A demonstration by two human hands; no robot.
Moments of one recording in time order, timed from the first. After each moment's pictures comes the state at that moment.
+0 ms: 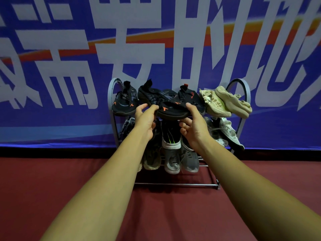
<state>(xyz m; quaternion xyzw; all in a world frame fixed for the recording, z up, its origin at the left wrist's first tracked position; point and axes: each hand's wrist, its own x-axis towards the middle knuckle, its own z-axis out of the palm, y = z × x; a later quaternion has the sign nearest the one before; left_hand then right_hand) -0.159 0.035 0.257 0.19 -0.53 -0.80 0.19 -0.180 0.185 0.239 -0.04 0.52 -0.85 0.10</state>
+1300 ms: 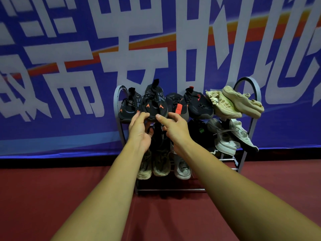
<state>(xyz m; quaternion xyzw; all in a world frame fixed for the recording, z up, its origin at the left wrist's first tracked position) -0.140 0.003 0.251 0.16 -0.44 -0.86 0.21 -0.162 0.113 0.242 -0.10 0.60 -0.79 0.05</state>
